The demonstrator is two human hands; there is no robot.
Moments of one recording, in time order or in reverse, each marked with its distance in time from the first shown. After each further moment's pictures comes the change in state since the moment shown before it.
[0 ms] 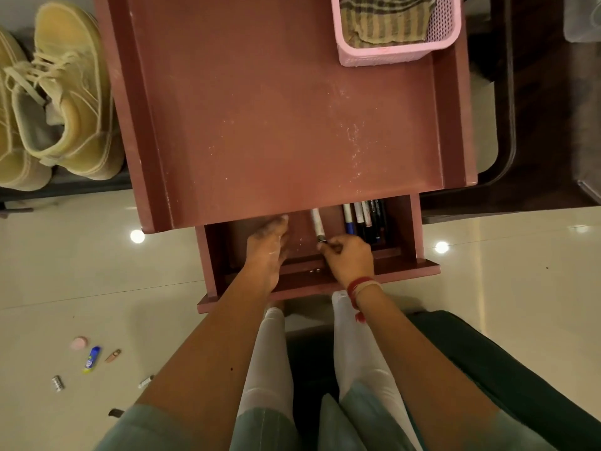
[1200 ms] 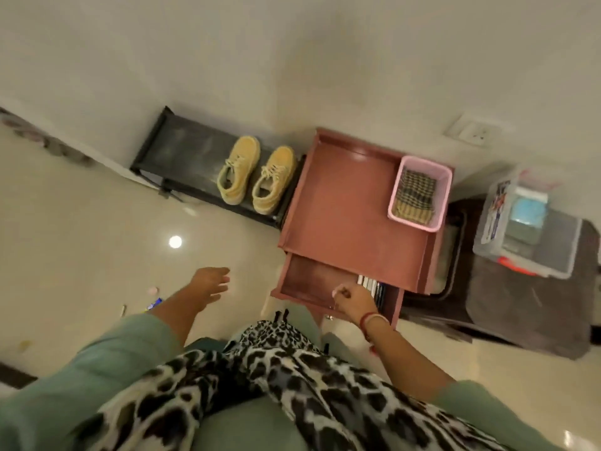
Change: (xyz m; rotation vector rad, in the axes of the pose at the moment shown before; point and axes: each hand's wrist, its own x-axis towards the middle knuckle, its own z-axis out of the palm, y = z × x) left_hand -0.271 0.093 -0.235 -0.003 0.249 0.008; right_hand -0.182 -0.158 -0.116 -0.301 -0.356 -0.319
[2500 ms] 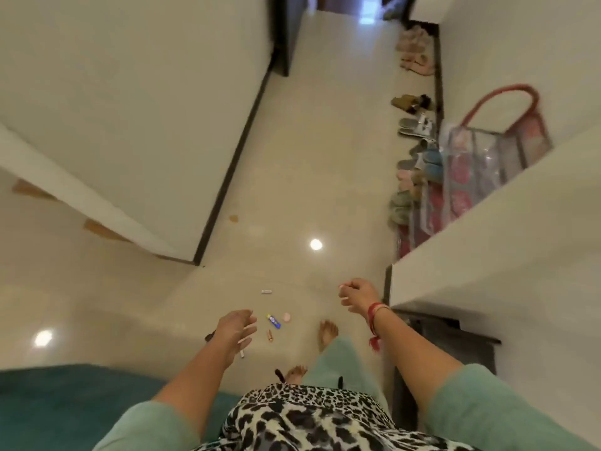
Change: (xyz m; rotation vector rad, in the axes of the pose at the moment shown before) left_hand 0.049 -0.123 -0.395 -1.509 0.524 -0.198; right_hand 0.075 -0.584 0.484 -0.746 -0.726 -0.479
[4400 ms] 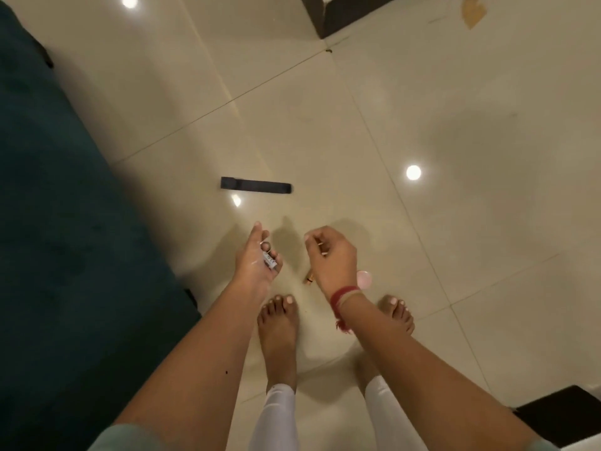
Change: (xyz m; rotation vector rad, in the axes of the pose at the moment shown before) left_hand 0.510 -0.249 -0.029 -1.322 0.453 -0.266; right_hand 0.369 0.245 0.414 -0.570 -0.500 -0.496
